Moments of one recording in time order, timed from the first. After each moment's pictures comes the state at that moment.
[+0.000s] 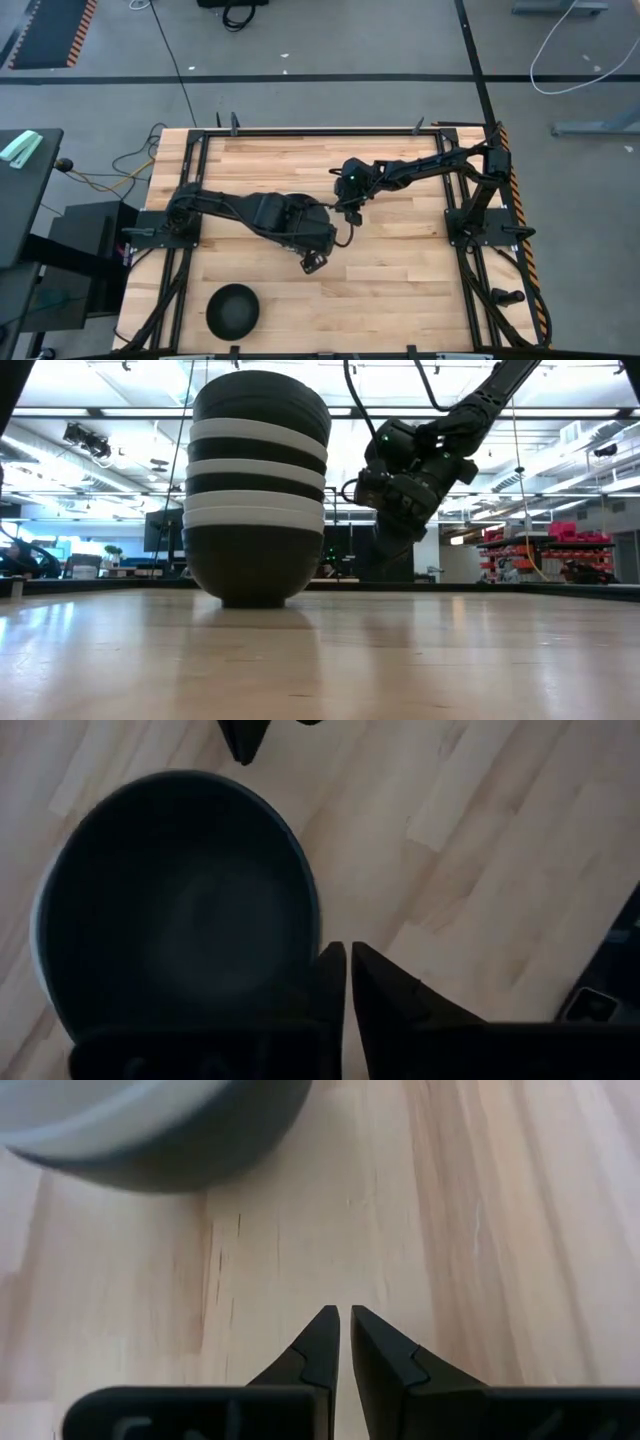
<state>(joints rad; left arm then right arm) -0.30 2.05 2.33 -1.57 -0.24 -0.78 -0.27 1.75 0.92 -0.12 -0.35 0.00</state>
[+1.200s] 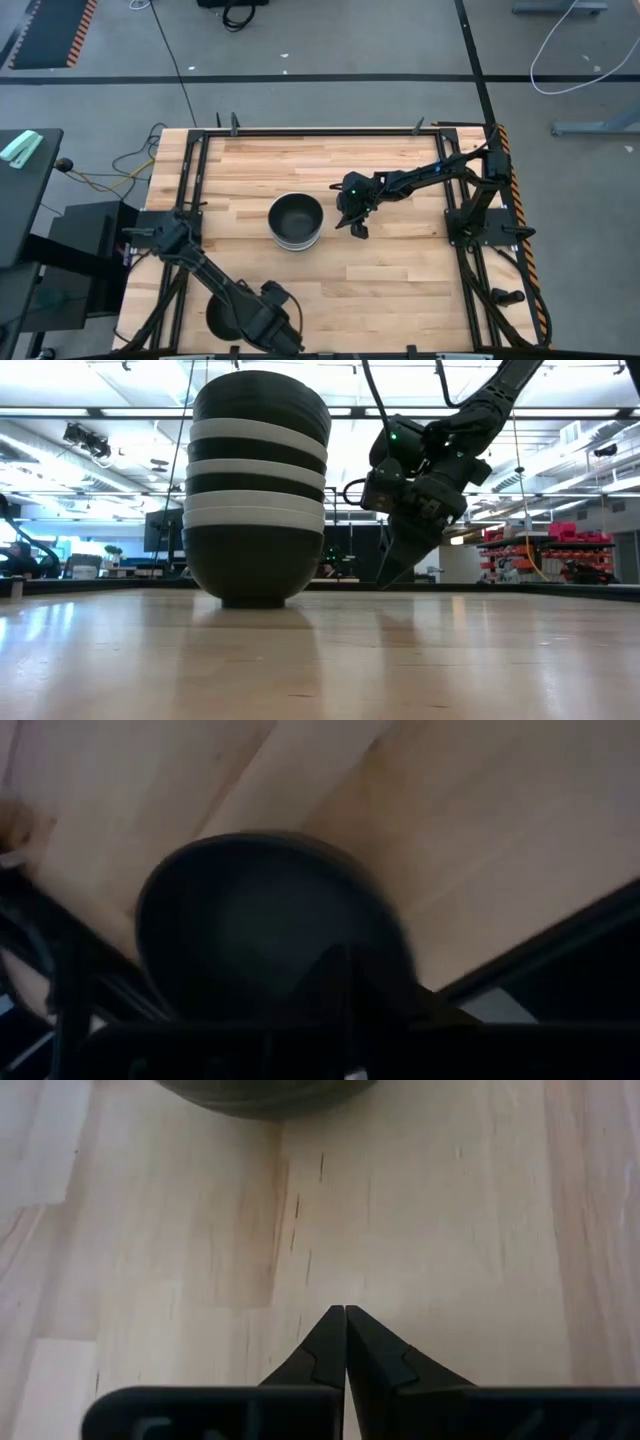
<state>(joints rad) -0.71 2.17 2.00 -1.57 0.08 -1.44 -0.18 1.75 0.87 -0.11 -0.35 -0.04</state>
